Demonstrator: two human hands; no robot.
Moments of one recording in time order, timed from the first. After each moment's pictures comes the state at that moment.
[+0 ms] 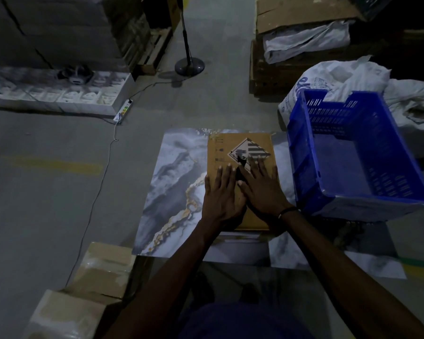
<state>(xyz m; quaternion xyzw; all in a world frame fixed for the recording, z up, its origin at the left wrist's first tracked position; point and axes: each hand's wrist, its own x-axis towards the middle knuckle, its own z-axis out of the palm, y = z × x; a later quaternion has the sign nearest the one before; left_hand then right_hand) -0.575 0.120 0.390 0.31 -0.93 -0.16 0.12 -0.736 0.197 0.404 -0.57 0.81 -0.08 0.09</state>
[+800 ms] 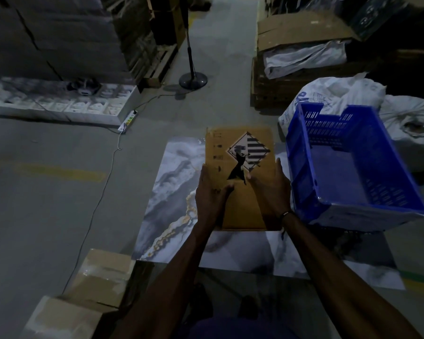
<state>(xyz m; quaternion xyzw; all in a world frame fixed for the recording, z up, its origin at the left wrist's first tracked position) -0.566 0.110 0.418 0.46 -0.69 -0.46 0.32 -0.740 0.202 0.440 -0.28 0.85 -0.42 0.17</state>
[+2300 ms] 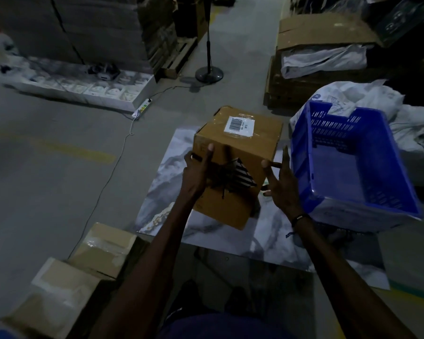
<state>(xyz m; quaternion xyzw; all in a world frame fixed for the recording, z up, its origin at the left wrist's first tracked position) -0.538 0.121 0.493 0.49 -0.57 -0.59 0.31 -0.731 0.261 0.478 -0.38 0.76 -0.49 0.19</state>
